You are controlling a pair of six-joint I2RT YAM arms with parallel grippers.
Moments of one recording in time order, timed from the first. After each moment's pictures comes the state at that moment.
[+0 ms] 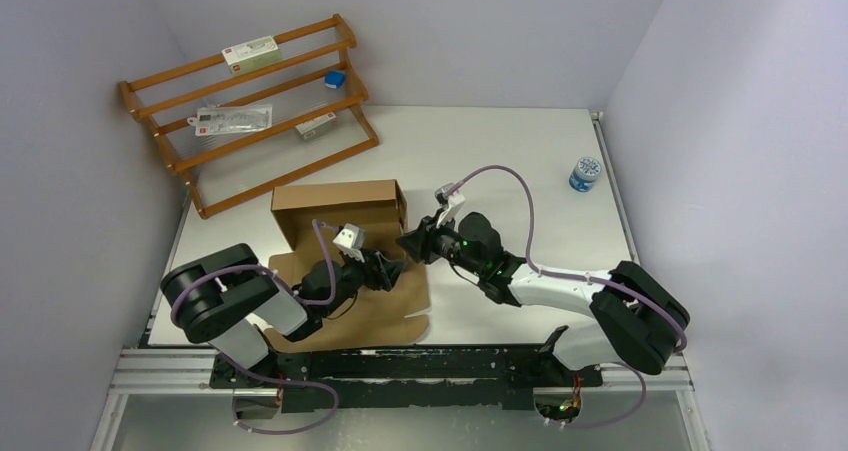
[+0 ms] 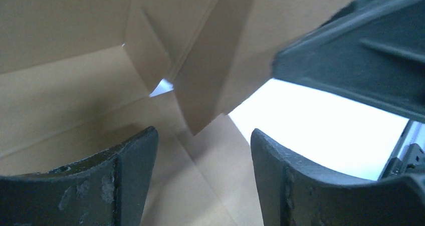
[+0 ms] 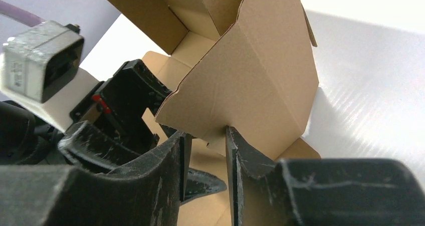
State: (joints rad) left arm -0.91 1.59 0.14 1.31 -0.19 -0.52; right arm 0.84 1.35 0.50 0.64 -0.08 0.46
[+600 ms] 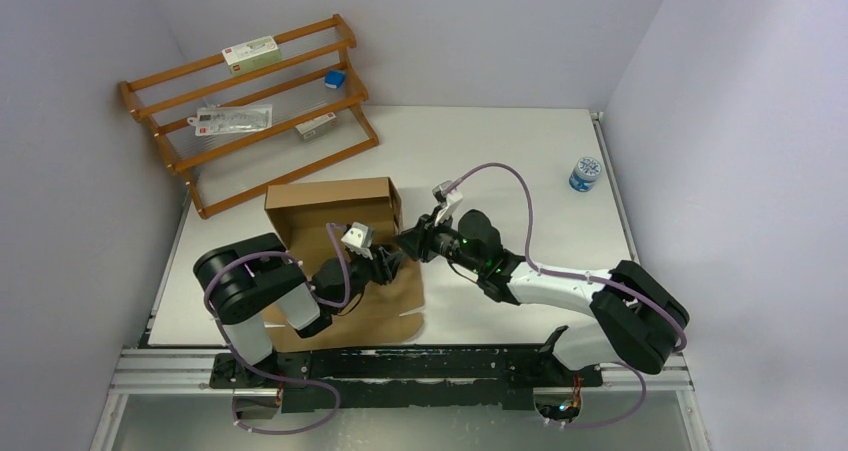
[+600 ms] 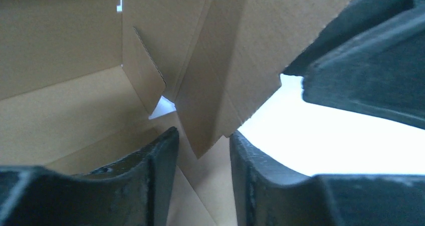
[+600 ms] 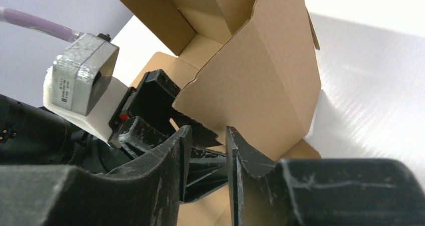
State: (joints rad) left arm -0.93 1.75 0.19 1.46 -0.26 -0.42; right arm 0.84 1.36 0.52 0.65 -0.11 0.46
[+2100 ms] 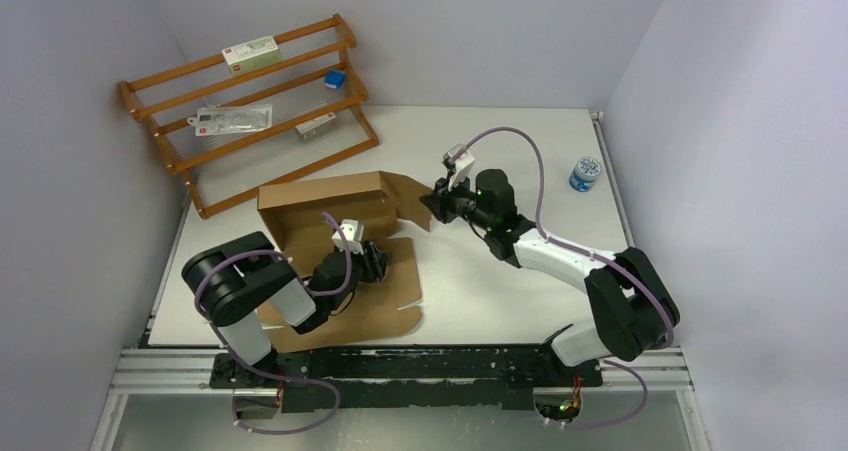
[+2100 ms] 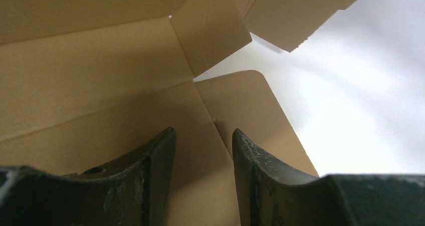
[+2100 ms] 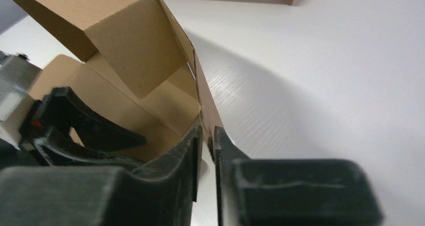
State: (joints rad) left arm -0.85 1.70 0.19 1.23 -0.35 -0.51; right arm 0.57 1.44 0.71 0.48 -0.28 0.09
